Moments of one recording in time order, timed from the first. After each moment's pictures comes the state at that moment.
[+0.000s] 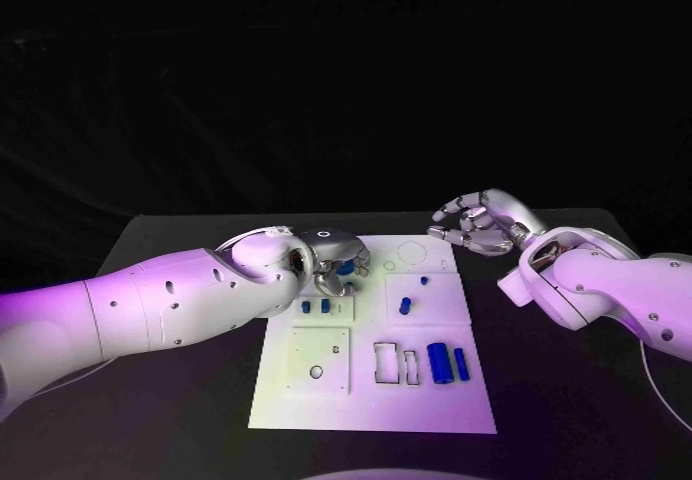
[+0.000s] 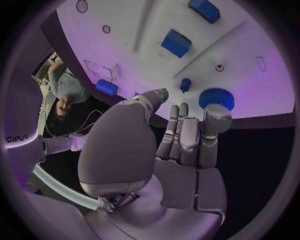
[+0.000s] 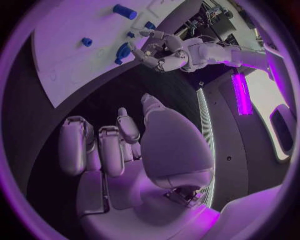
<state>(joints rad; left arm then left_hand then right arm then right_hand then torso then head) 1.24 -0.58 -0.13 1.35 -1.59 -0.14 -0.01 1.41 -0.28 0.50 0.14 0.26 0.81 0.16 0.39 0.36 0.88 0.11 0.39 0.20 1.39 0.03 1.37 1.07 0.13 1.31 0.12 1.18 0.98 1.28 -0.96 -0.14 1.60 -0.87 -0.52 0.08 1.32 -0.08 0.10 0.28 0.27 0.77 0.17 0.34 0.35 1.25 0.09 1.27 1.20 1.47 0.02 1.48 1.31 0.05 1.43 0.12 1.33 1.31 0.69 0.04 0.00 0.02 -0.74</state>
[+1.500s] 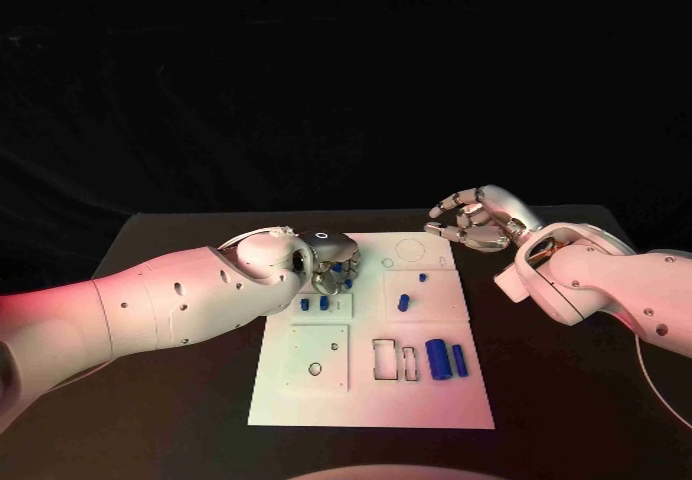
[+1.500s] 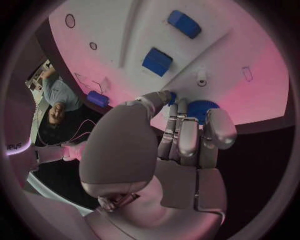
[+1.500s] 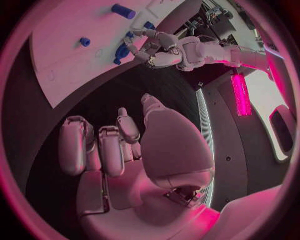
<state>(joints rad) 1.23 -0.55 -0.13 1.30 -1.65 -0.09 -0.07 1.43 -0.26 0.55 0.13 0.26 0.87 0.15 0.36 0.34 1.00 0.09 0.39 0.19 1.42 0.02 1.39 1.08 0.12 1.36 0.11 1.28 1.11 1.28 -0.96 -0.14 1.60 -0.87 -0.52 0.08 1.32 -0.08 0.10 0.28 0.27 0.77 0.17 0.34 0.35 1.25 0.09 1.27 1.20 1.47 0.02 1.48 1.31 0.05 1.43 0.12 1.33 1.31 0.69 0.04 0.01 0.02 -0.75</state>
